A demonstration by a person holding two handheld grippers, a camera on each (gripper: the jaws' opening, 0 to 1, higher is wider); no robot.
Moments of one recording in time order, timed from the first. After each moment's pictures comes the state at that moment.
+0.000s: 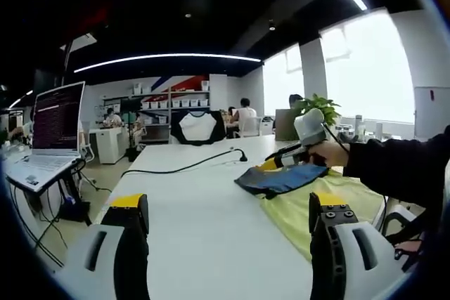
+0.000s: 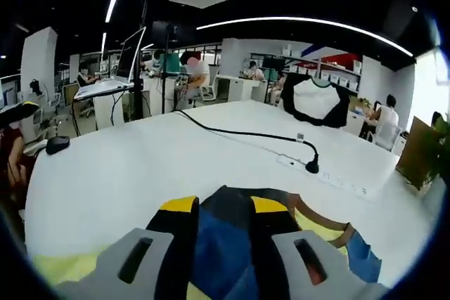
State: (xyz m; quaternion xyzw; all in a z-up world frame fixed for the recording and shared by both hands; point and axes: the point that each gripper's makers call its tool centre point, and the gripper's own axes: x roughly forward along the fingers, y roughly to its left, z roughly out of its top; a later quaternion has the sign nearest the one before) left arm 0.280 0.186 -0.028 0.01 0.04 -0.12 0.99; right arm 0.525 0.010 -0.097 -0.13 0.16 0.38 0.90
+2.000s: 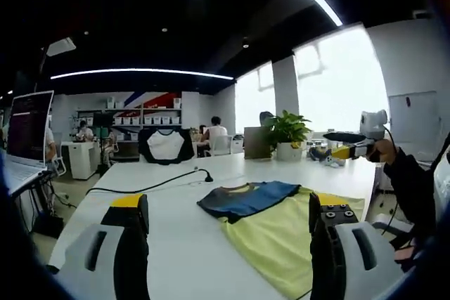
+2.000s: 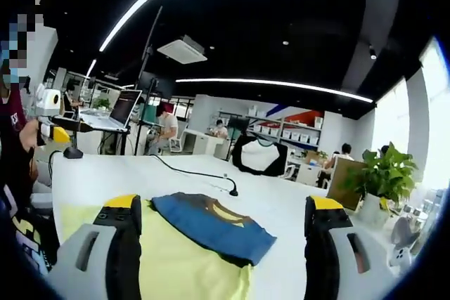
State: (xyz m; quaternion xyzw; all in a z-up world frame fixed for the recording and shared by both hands) left arm 0.296 0.123 -0.018 0.01 -0.02 -0.21 0.98; right arm 0.385 -0.212 -0.004 -0.12 -0.03 0.30 0.95
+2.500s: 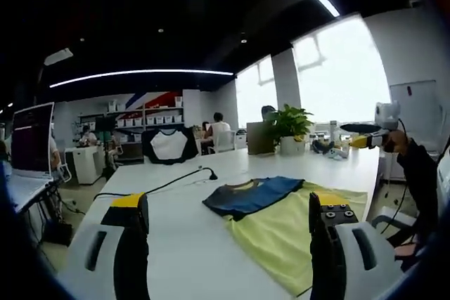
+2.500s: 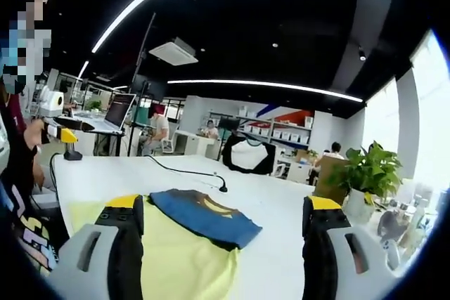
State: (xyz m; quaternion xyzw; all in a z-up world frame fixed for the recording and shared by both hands) left arm 0.294 0.116 -0.016 0.04 0.00 -0.21 0.98; right arm 0.350 -0.252 -0.002 -0.11 -0.03 0.27 0.96
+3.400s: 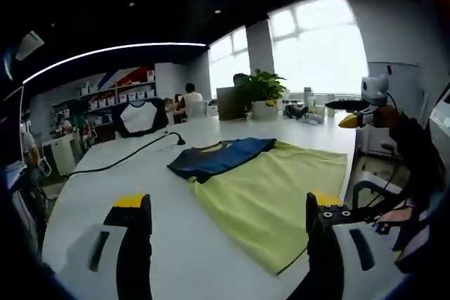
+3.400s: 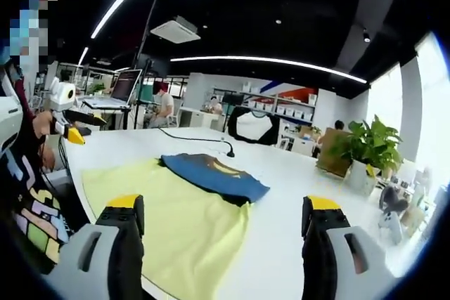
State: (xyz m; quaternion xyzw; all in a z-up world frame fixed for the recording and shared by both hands) left arm 0.281 0.071 -0.105 0.08 0.10 -0.29 0.95; right arm 0.310 -0.264 -0.080 -0.13 0.05 0.28 0.95
